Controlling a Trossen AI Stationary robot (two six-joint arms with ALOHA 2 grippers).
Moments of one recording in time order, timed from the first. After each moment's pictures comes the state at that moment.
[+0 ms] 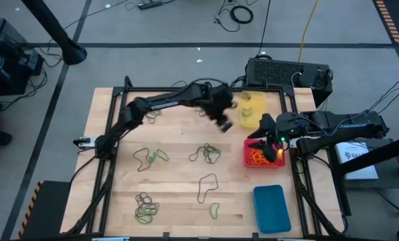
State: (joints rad) left arm 0.24 2.28 2.33 -1.07 0.19 -0.36; right arm 0.09 0.86 0.92 -0.66 0.02 0.39
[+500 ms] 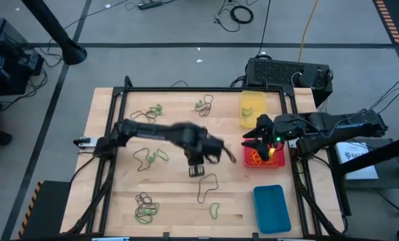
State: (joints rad) left arm -0.14 2.16 2.28 -1.57 -0.02 -0.27; right arm 0.12 0.90 0.92 -0.56 0.09 0.54
